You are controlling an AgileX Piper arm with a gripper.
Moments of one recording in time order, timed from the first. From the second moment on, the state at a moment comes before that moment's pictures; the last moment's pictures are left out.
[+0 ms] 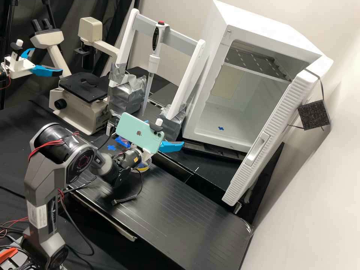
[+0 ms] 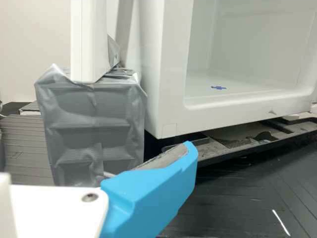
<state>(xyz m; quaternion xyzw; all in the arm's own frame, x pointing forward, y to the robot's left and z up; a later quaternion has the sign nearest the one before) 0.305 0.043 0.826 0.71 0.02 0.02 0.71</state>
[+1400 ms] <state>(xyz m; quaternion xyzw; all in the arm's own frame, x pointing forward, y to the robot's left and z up) 0.178 0.010 0.810 0.71 0.06 0.01 0.70</state>
